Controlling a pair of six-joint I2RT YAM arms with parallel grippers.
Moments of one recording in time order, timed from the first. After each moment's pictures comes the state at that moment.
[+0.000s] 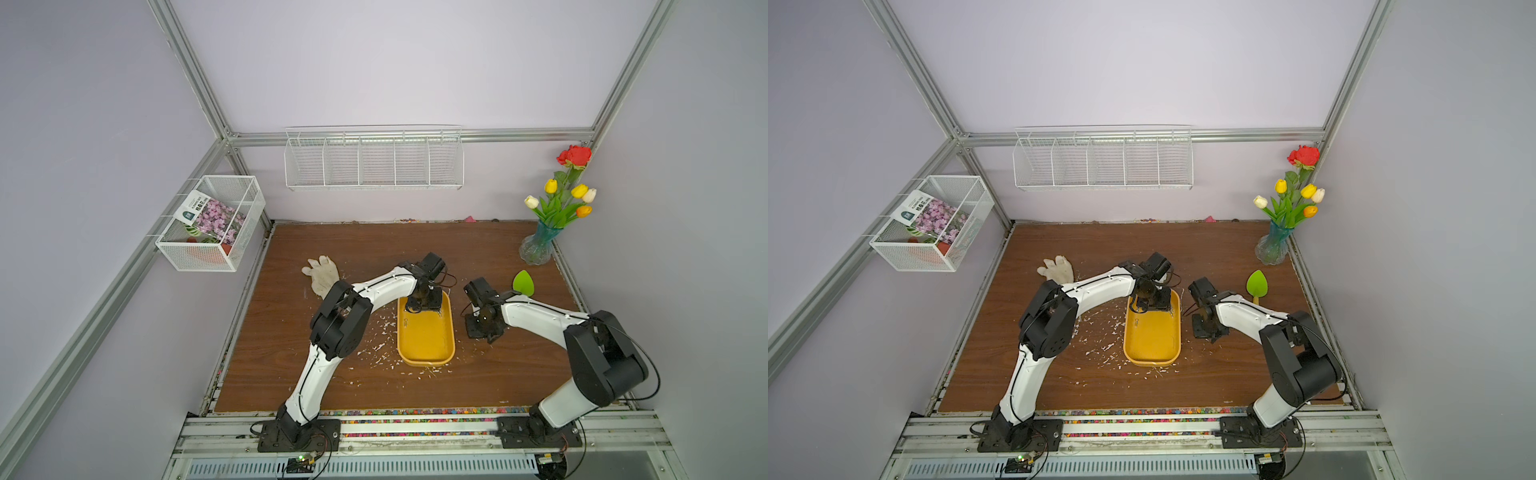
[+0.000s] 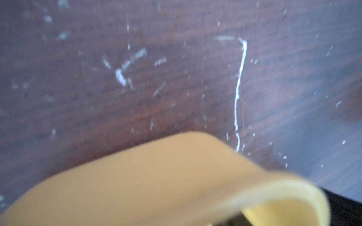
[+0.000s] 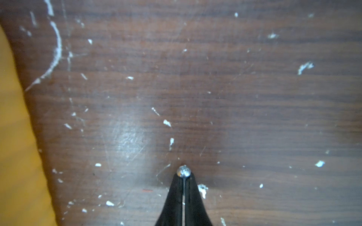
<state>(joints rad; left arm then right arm) -0.82 2.24 1.76 -0.72 0.17 -0.59 0.44 1.60 0.86 -0.66 0.08 0.38</state>
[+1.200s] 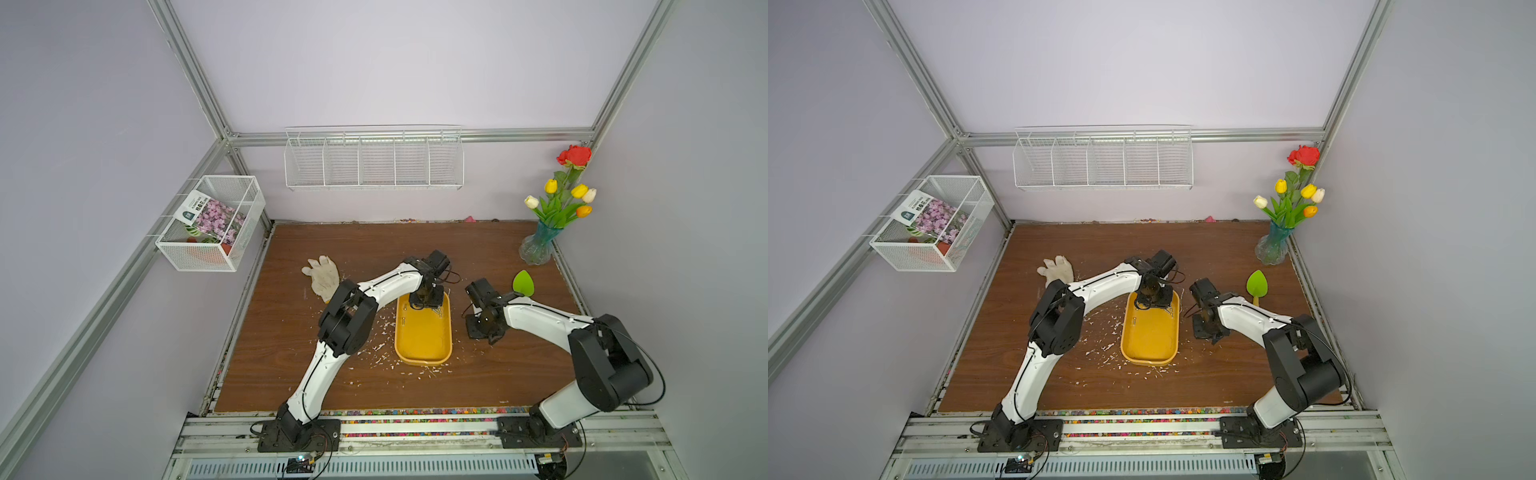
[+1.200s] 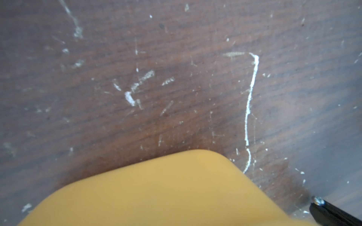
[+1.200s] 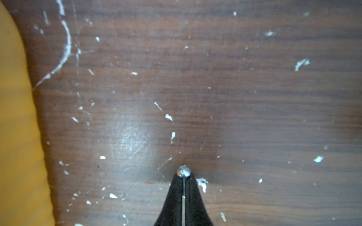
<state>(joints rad) -0.83 2.32 1.89 -0.85 0.10 -0.54 0.44 1.57 0.85 -0.65 0.07 0.37</state>
